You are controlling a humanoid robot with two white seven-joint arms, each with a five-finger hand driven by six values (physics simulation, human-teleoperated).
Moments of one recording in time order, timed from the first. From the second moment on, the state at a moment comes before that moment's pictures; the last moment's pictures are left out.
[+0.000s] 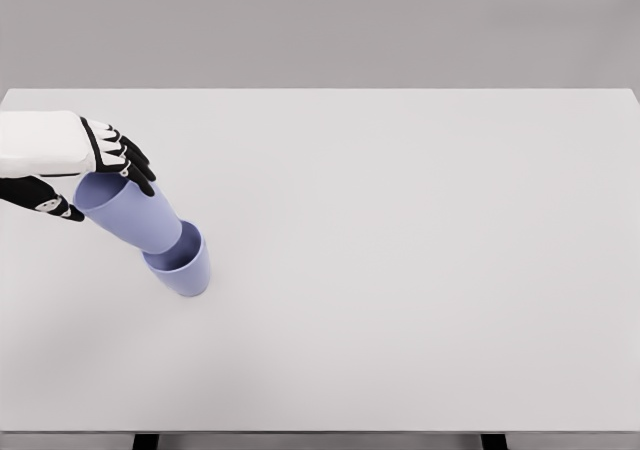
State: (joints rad) left arm -0.96 1.29 -0.93 -1.77 0.15 -0.61 -0.61; right arm 0.02 0.00 0.17 0.09 -0.03 -0.21 -0.35
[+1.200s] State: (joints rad) left arm -0.95 1.28 -0.93 -1.77 0.15 -0.61 -0.61; right arm 0.02 0.00 0.17 0.09 -0.03 -0.21 -0.35
